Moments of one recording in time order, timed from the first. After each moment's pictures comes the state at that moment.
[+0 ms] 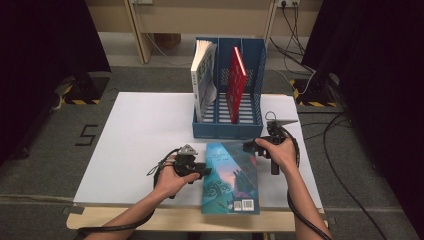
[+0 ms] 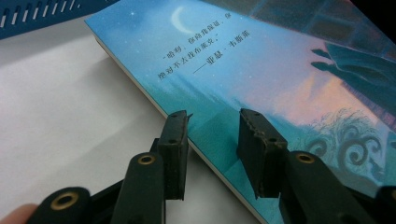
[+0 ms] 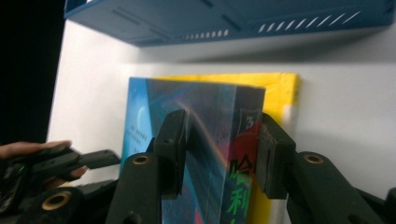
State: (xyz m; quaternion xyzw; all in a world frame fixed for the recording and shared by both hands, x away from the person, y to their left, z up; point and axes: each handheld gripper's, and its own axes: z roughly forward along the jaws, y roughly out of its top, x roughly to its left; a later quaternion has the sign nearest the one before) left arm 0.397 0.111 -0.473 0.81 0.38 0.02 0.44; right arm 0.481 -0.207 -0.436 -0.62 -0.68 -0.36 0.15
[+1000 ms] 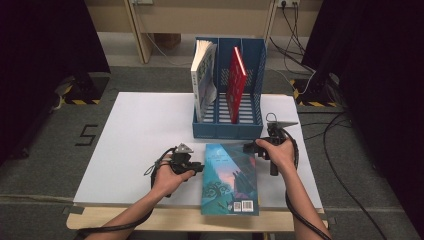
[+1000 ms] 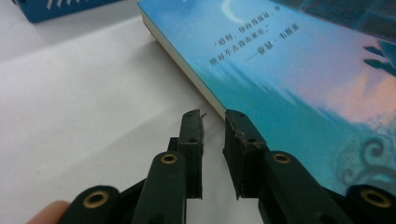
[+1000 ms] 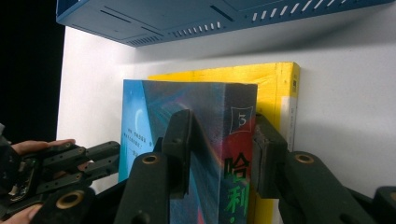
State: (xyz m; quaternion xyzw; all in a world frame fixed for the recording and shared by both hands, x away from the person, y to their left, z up) left arm 0.405 0.122 -0.478 0.81 0.41 0.05 0.41; right arm 0.482 -0.209 -0.443 -0.65 -0.66 -0.35 0.16
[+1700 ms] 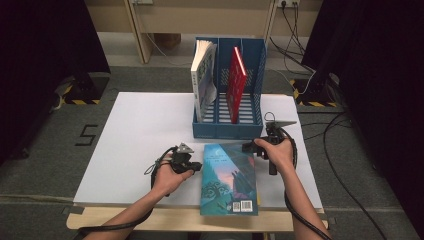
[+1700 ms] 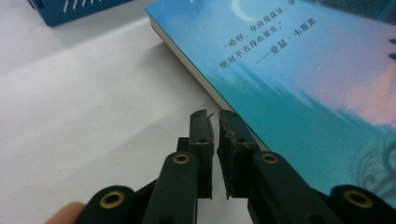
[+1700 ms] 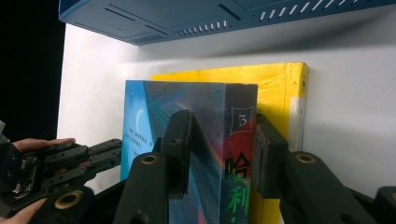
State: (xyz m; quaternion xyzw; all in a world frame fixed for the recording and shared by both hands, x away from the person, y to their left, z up) left arm 0.405 0.122 -0.479 0.82 0.41 0.07 0.39; right arm 0.483 -0.204 -0.442 -0.64 -0.66 -0.35 0.17
